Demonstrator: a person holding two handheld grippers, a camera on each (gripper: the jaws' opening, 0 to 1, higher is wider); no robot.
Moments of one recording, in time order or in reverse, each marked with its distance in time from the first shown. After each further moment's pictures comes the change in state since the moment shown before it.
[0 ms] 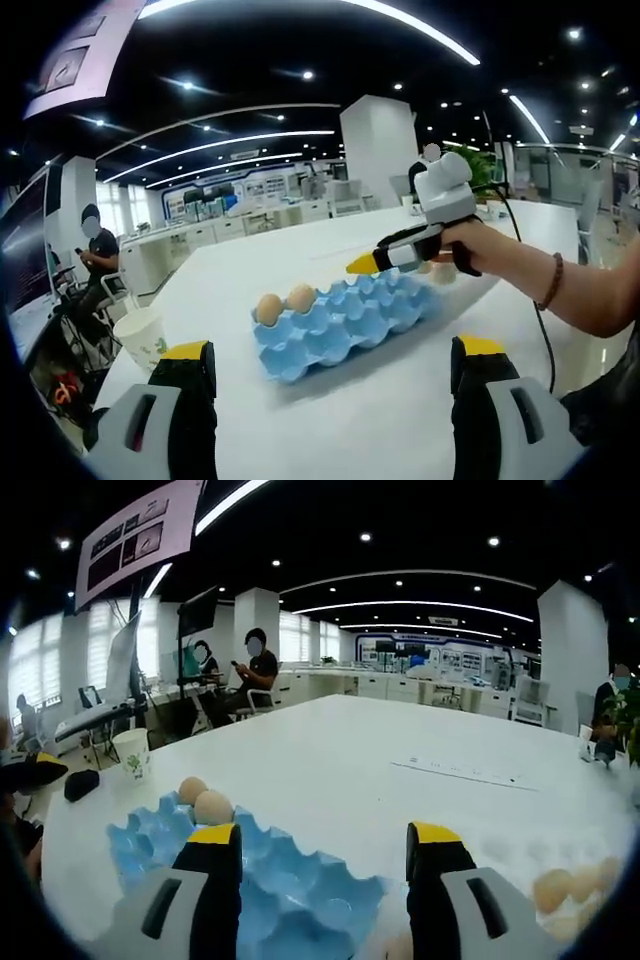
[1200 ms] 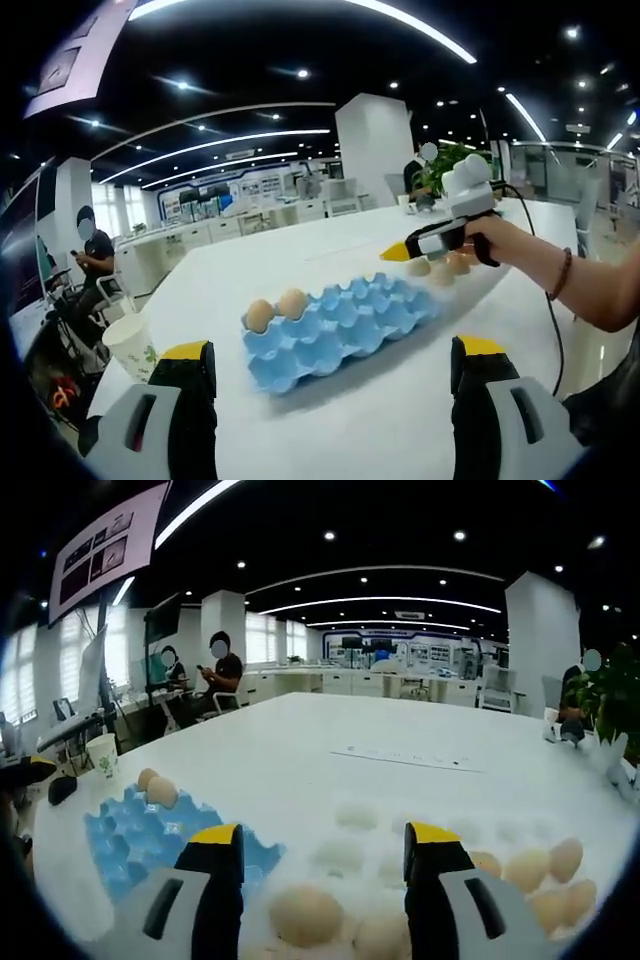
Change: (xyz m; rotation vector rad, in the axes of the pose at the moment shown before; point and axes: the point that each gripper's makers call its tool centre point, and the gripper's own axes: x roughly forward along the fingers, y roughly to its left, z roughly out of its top) left arm 0.014 -0.008 0.005 0.005 0.003 -0.017; right arm -0.038 -0.073 -0.013 0.063 0.005 -0.134
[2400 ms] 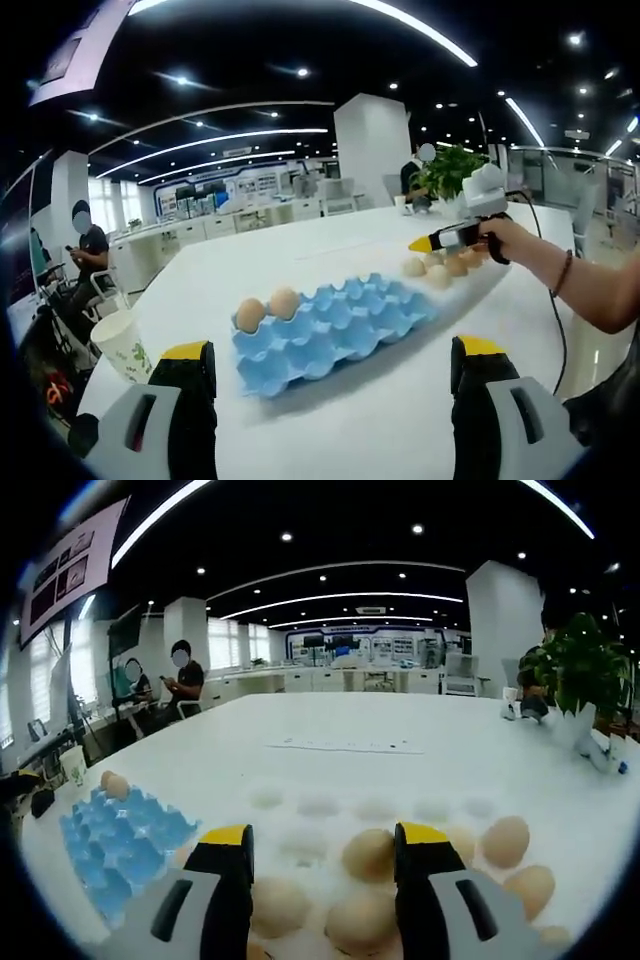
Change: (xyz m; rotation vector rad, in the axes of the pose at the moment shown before) left arm 0.008 -0.003 -0.002 -0.017 0.006 -0.021; right arm -0.023 -0.072 -0.019 0.071 0.012 -0.149
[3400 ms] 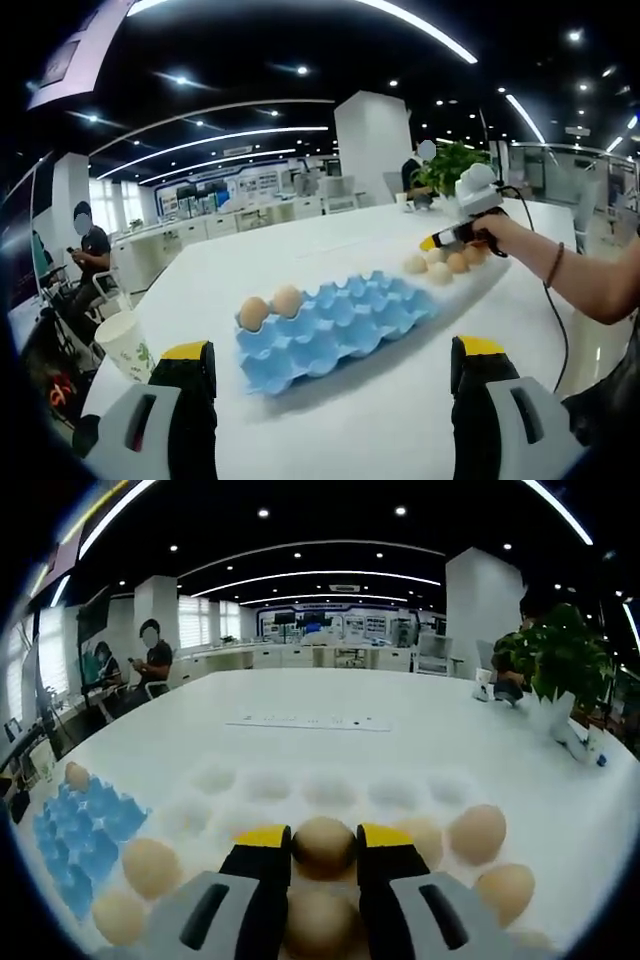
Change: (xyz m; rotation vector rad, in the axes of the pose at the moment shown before) left arm 0.004 0.002 0.004 0.008 0.007 0.008; right arm 0.013 -0.037 -0.011 0.014 0.108 -0.128
